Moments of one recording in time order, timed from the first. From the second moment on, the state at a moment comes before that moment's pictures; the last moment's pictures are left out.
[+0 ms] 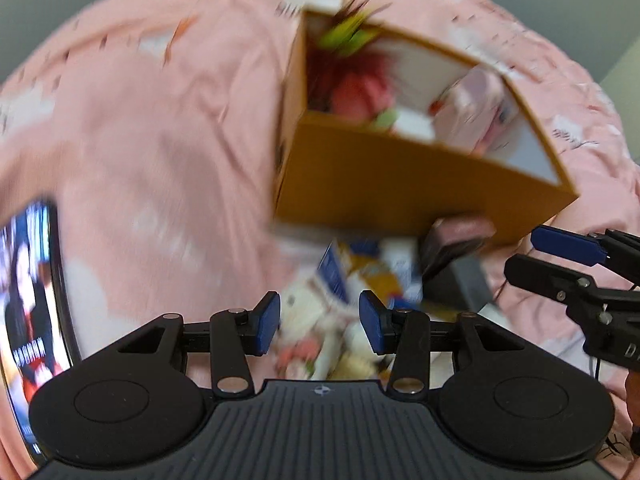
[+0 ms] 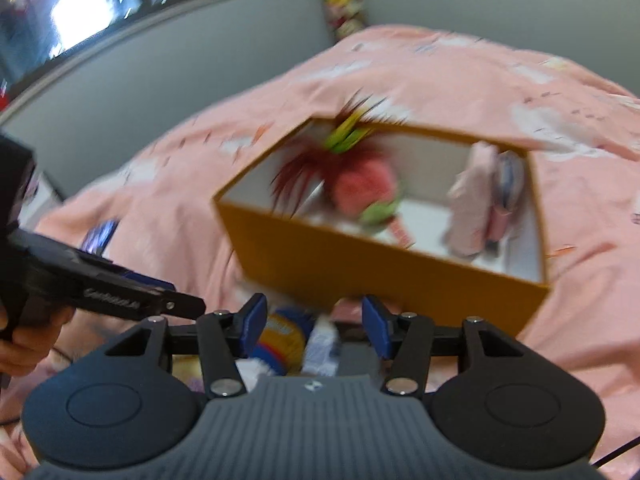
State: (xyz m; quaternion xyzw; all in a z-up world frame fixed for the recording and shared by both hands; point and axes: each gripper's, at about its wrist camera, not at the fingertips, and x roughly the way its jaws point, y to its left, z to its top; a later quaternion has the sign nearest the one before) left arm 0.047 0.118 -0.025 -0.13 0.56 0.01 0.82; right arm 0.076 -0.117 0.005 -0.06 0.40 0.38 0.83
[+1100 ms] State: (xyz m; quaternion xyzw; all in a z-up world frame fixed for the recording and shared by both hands) left arm 0.037 0.113 -0.064 -0.14 0.61 -0.02 0.78; right arm 0.093 -0.065 -0.066 -0.14 0.51 0.46 0.71
